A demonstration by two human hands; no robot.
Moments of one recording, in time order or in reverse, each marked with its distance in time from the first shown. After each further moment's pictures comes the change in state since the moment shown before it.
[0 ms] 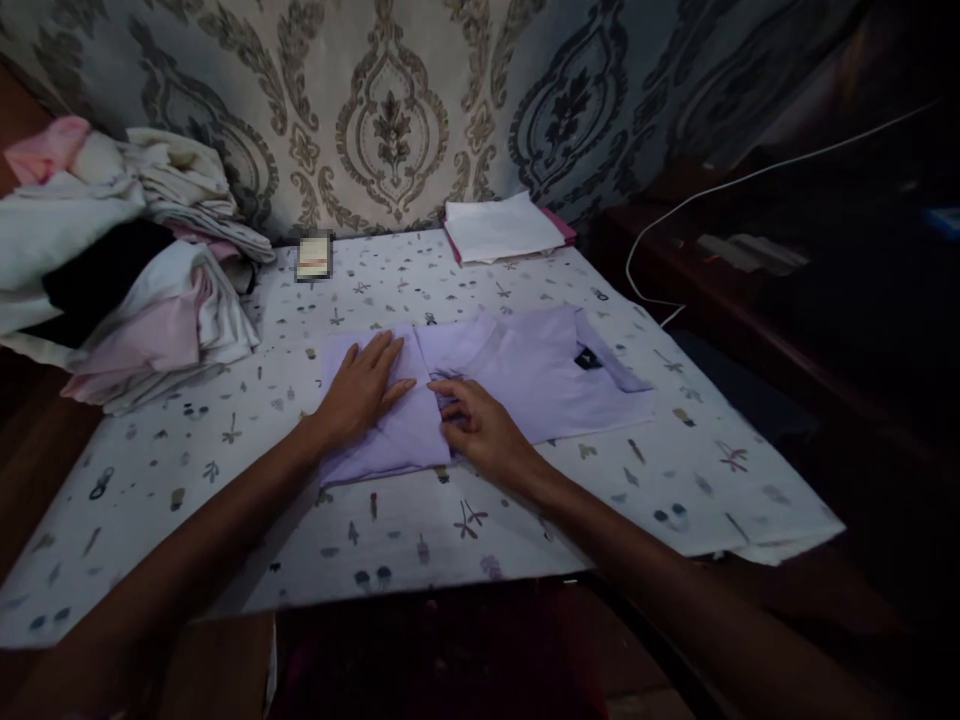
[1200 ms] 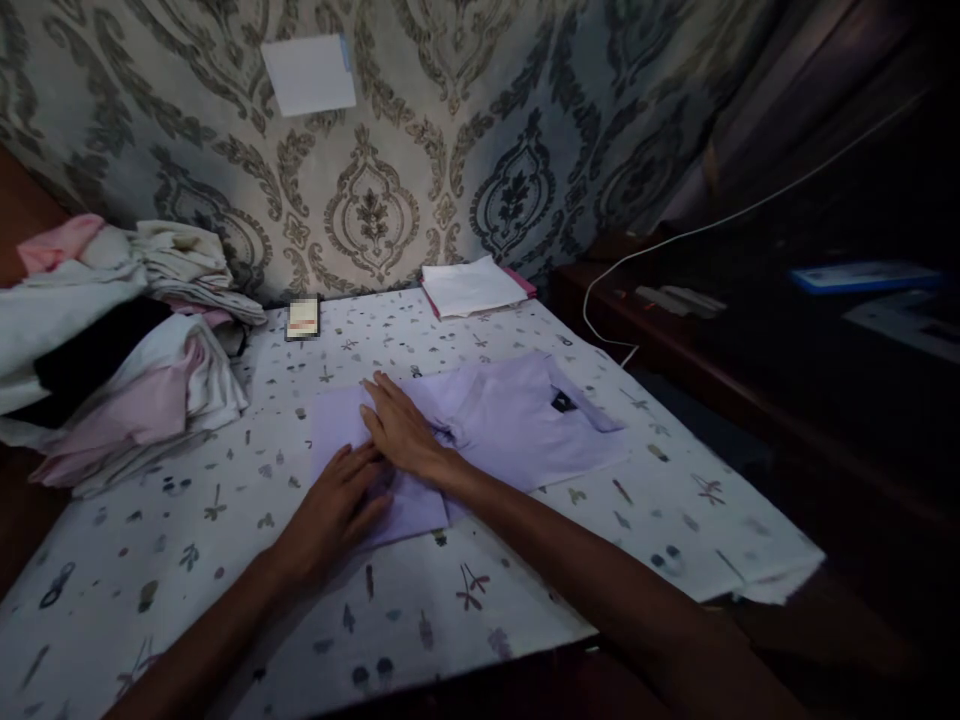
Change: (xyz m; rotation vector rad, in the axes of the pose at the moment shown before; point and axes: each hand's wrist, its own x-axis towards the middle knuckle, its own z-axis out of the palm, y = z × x) left_hand -0.065 0.007 -0.009 -0.192 0.030 0.133; right_hand 0.101 -0.032 0.048 -0.573 0.004 -0.150
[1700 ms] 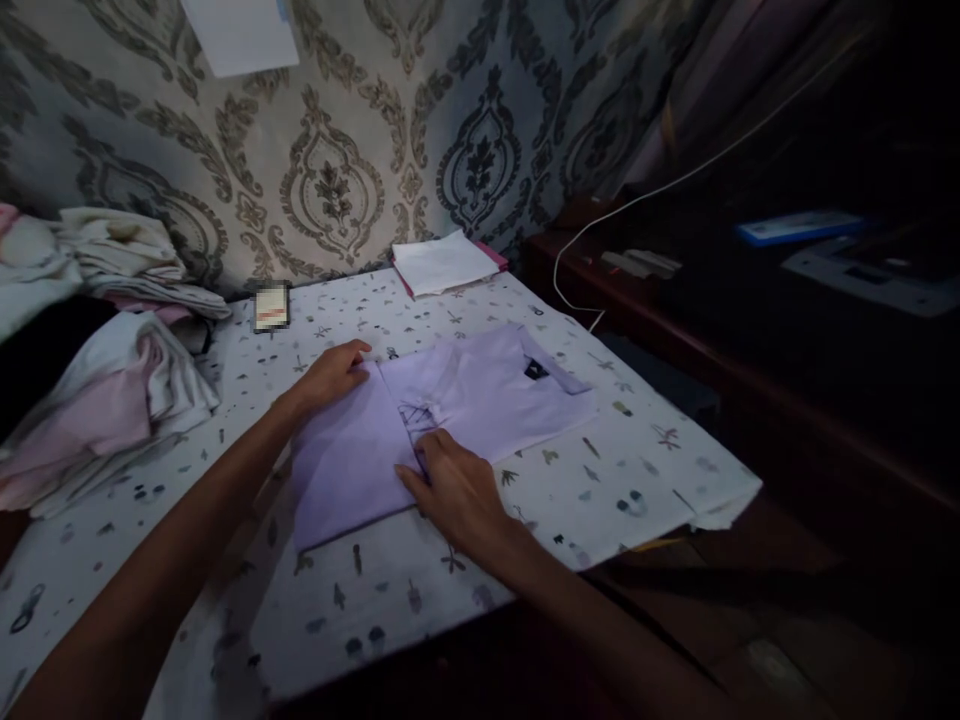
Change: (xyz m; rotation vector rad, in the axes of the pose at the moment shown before) left_hand 0.157 -0.070 -0.017 -0.108 -0.074 -0.216; right_hand -0.122 -0.015 -0.035 -0.197 -0.078 0.378
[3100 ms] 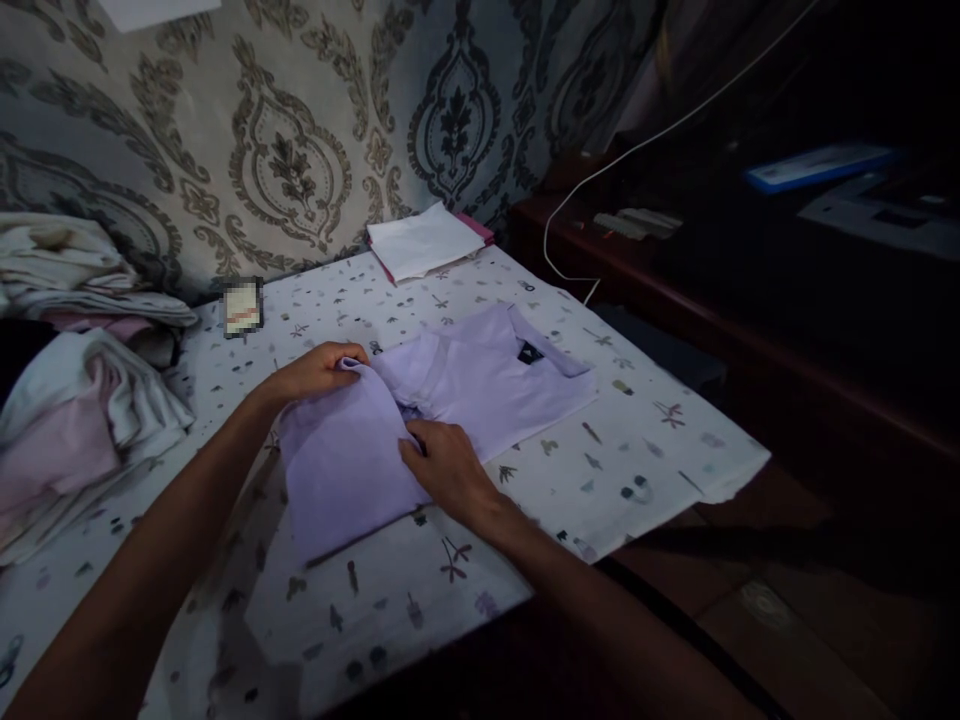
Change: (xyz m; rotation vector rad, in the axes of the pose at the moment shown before) left_hand 0.016 0.017 -0.022 -0.315 -0.427 0.163; right_hand 0.037 0.016 0.001 0.350 0.059 0.068
